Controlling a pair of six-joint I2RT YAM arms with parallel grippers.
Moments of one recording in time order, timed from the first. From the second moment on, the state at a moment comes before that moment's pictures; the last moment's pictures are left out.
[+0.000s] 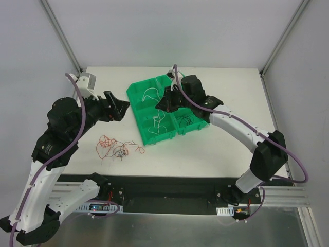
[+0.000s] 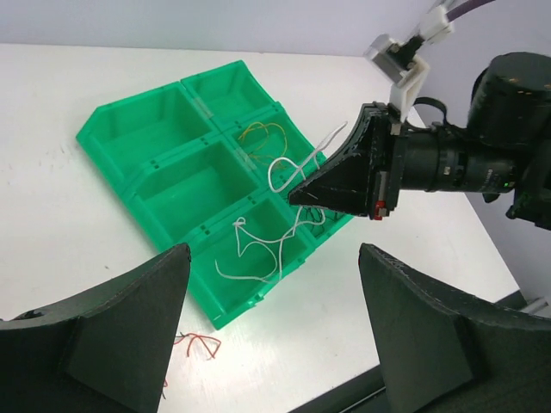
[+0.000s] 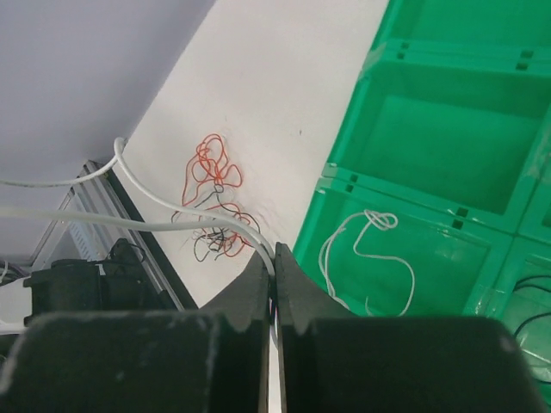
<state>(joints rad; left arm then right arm) -0.48 0.81 1.33 -0.71 0.01 -0.39 0.73 1.59 1.39 -0.23 -0.35 0.42</state>
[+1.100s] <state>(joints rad) -0.48 0.80 1.30 -0.77 0.00 -0.31 0.81 2.14 1.76 -0.90 -0.02 0.09</state>
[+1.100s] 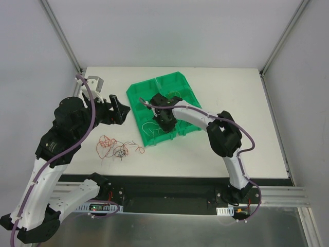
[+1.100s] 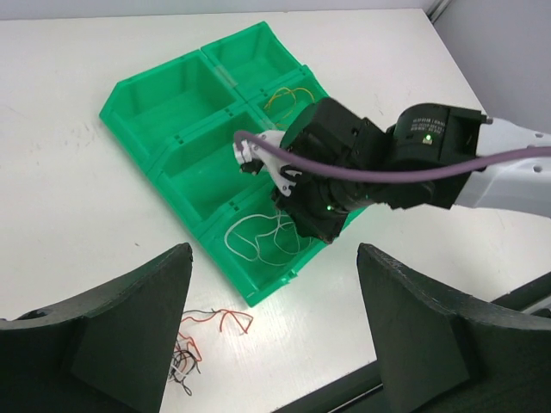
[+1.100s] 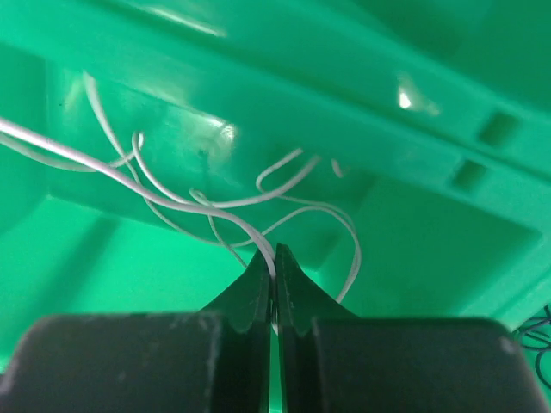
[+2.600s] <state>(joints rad) -0.16 1.17 0.98 -0.97 -0.01 -0.91 0.83 1.30 1.22 -0.99 0.09 0.36</state>
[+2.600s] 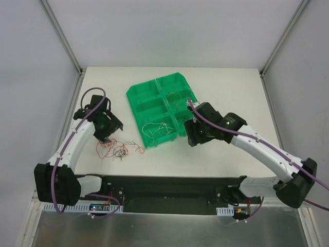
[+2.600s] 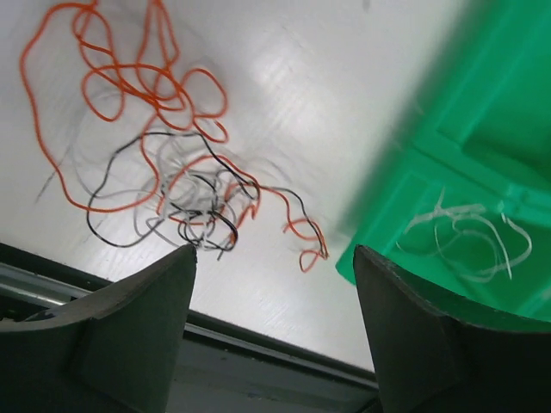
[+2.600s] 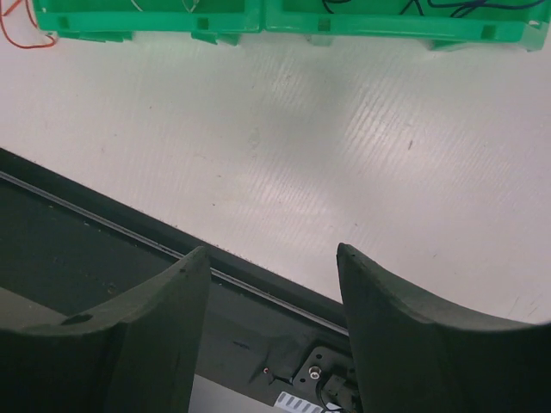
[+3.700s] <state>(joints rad) 0.02 1.10 1.57 -1.07 -0.44 -0.83 0.76 1.15 1.19 -1.04 0.08 0.26</state>
